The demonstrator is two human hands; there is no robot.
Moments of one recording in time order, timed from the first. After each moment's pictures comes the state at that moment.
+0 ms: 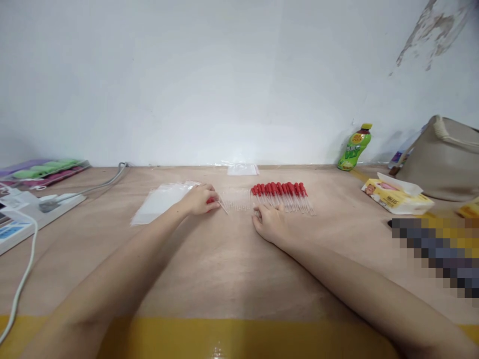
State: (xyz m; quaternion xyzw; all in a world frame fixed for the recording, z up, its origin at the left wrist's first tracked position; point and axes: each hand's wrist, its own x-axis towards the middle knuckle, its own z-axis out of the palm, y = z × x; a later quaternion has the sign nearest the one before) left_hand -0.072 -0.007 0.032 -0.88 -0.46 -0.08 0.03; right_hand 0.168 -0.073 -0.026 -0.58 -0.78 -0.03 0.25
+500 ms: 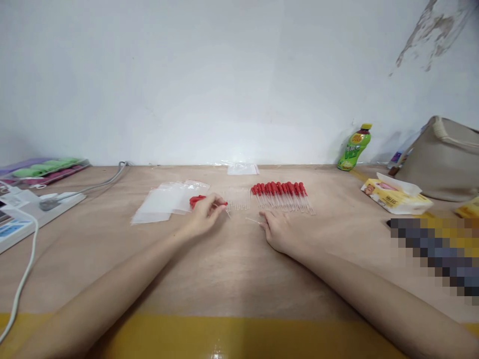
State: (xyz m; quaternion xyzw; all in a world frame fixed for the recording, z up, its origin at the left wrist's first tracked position) left_hand -0.046 -0.061 0.005 -0.81 -0.44 -0.36 -0.14; right_hand 0.188 -0.093 -0.030 -0.56 -0.80 0.01 0.22
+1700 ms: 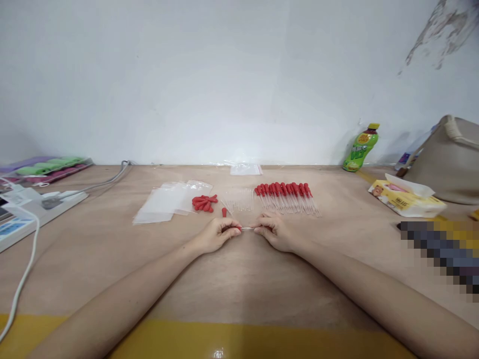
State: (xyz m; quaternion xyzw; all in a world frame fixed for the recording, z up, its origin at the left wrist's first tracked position) left_hand -0.032 -0.081 -0.023 -0.80 -0.38 -0.29 -0.36; right_hand 0.185 -0.087 -0.019 -0.38 -0.87 0.14 0.28
